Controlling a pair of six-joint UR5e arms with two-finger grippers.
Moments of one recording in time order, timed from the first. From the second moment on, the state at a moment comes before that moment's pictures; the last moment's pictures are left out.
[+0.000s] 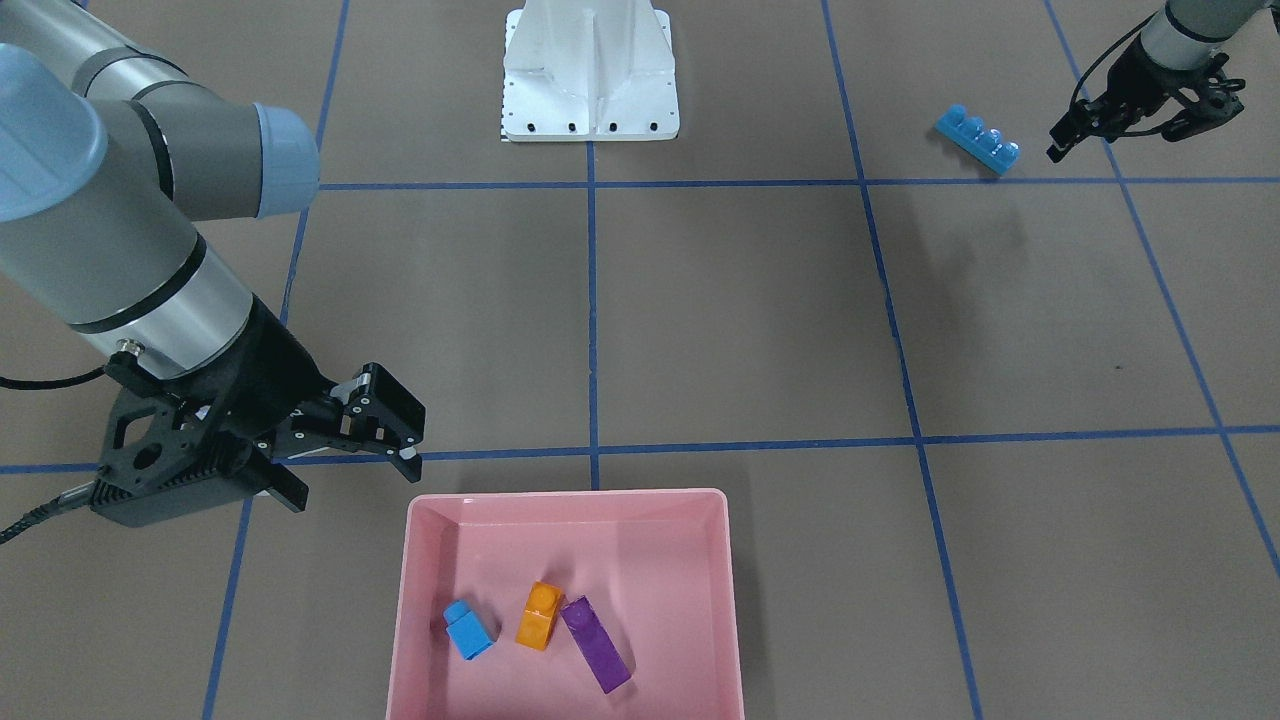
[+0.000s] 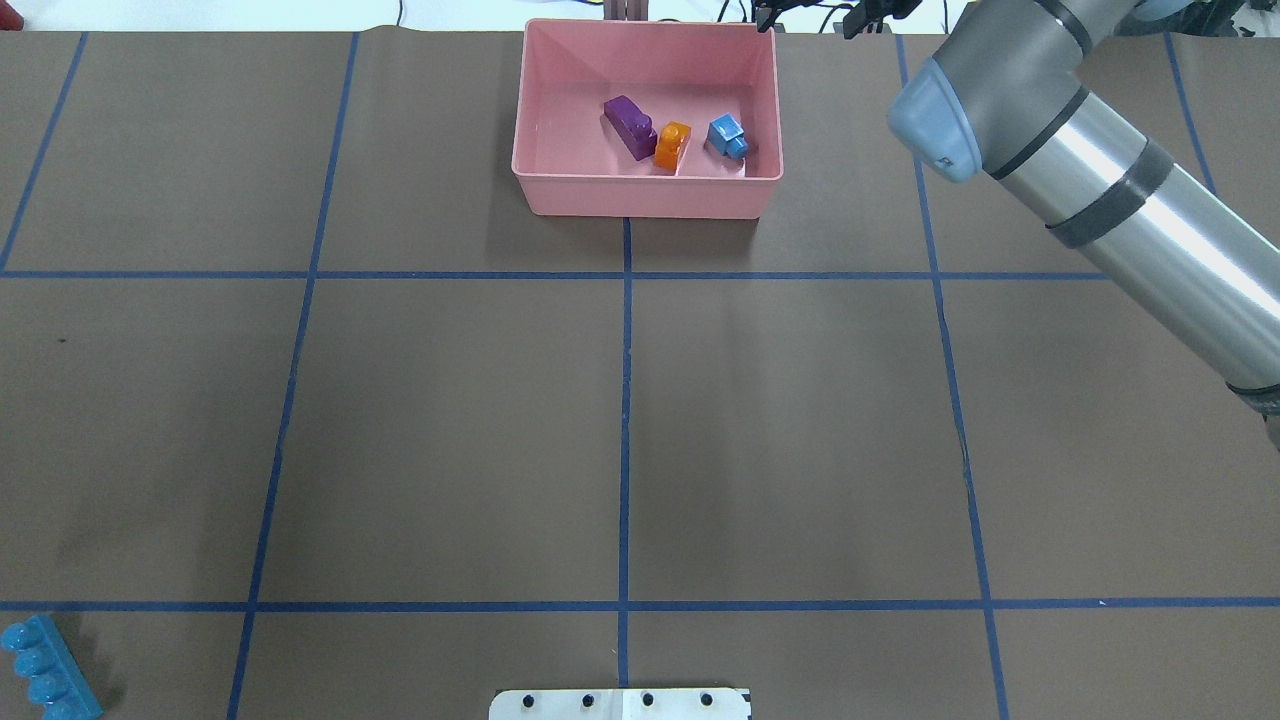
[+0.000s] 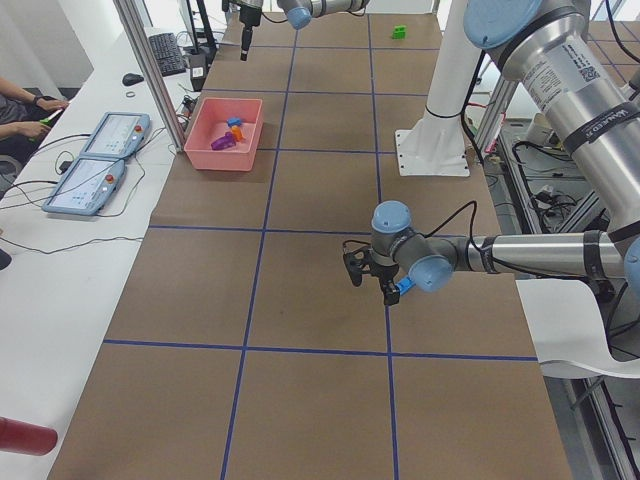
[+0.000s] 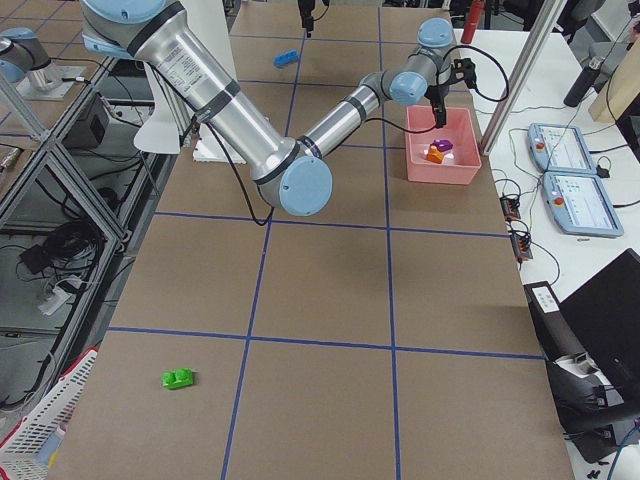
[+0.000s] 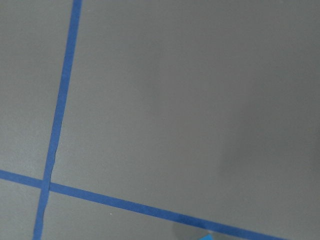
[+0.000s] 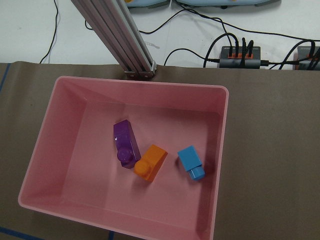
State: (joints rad) left arm -0.74 -0.97 -2.00 -2.38 -2.10 -1.40; right arm 1.03 -0.77 1.48 -1.32 2.17 0.87
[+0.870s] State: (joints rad) left arm -0.40 -0.98 -2.00 -2.46 -2.00 -1.77; right arm 1.04 -0.79 1.51 -1.32 2.17 0.87
